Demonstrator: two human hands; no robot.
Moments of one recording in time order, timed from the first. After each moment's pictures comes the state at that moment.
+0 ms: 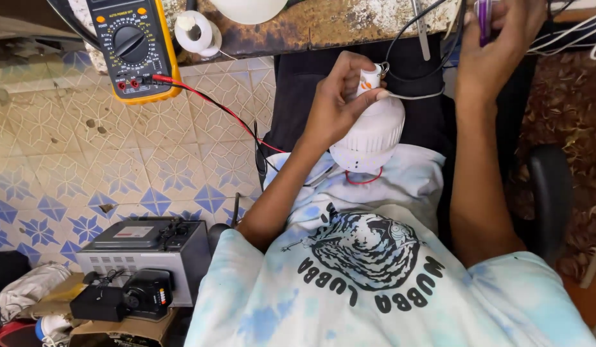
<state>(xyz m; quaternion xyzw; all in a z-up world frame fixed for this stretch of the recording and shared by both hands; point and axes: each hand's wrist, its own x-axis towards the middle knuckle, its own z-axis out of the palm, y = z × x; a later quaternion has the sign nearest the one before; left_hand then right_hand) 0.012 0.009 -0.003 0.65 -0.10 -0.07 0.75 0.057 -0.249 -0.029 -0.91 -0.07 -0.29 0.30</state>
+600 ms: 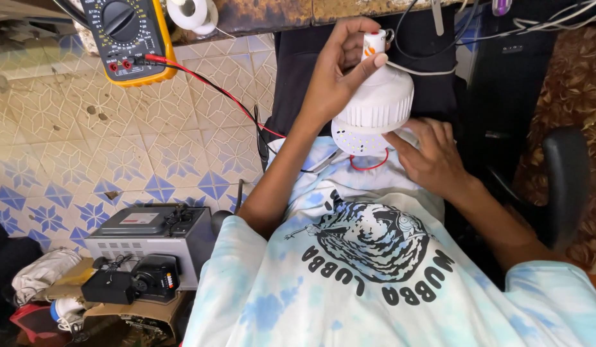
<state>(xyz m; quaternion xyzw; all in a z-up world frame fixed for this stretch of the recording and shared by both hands) 0.022 0.011 -0.026 0.55 -0.08 -0.12 0.83 -0.111 -0.227 -0.028 -0.92 -0.34 -0.03 0.19</state>
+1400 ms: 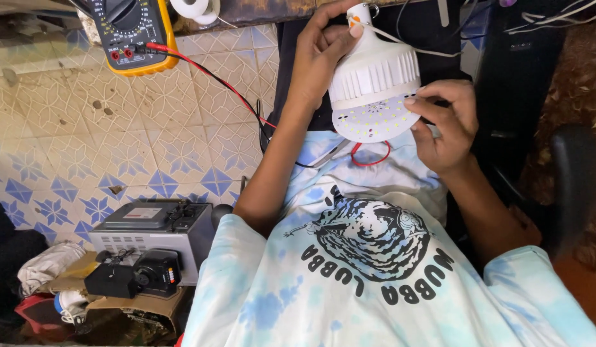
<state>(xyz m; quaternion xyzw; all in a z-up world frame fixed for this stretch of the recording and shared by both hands) 0.035 0.026 -0.056 0.49 0.00 -0.10 0.86 -0.060 -0.188 0.030 -0.85 -0.26 -0.16 0.44</state>
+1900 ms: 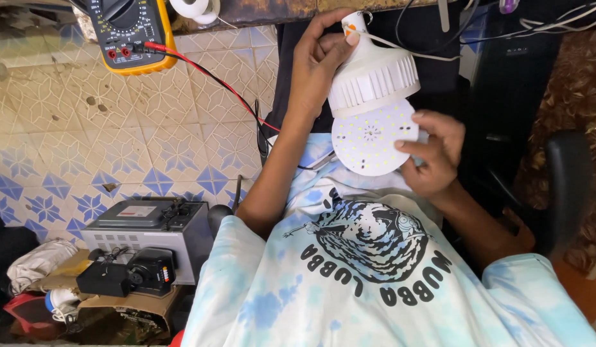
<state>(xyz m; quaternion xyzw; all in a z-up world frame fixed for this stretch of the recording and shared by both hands) 0.022 0.030 -0.048 0.51 0.02 -0.07 0.86 -0.101 -0.189 -0.003 -0.83 -0.24 -0.17 0.47</state>
